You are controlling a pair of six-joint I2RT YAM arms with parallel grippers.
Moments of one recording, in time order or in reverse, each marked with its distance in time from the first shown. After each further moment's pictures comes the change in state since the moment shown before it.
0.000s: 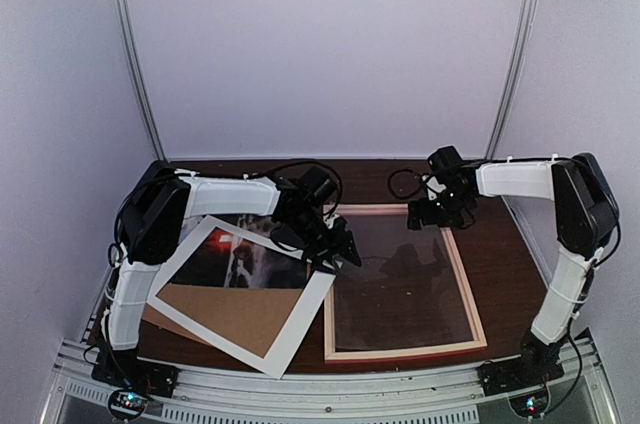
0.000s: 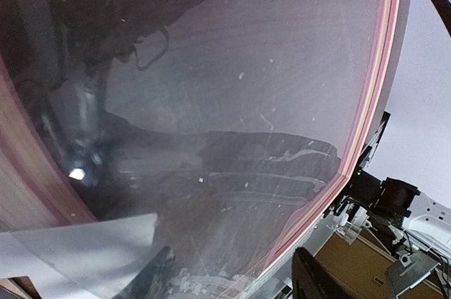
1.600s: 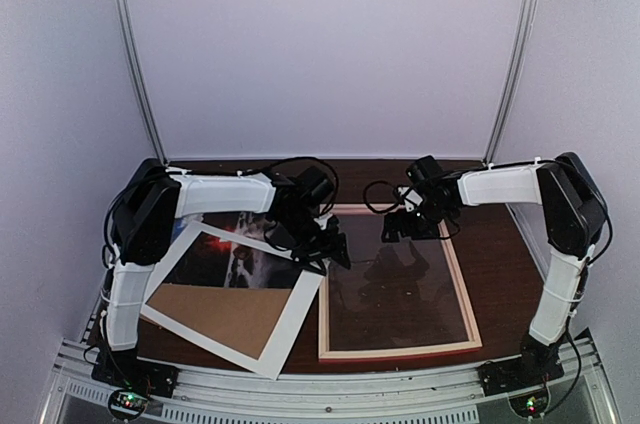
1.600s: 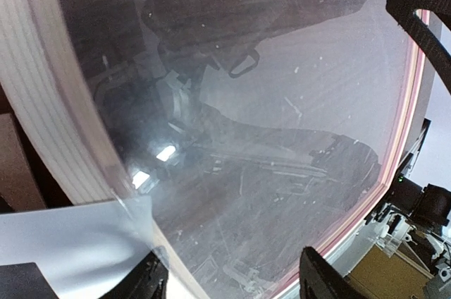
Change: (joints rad) left arm -0.004 -0.049 -0.017 -0.111 -0.161 0.106; right arm 0.121 0.065 0.004 0.050 -0.154 0.048
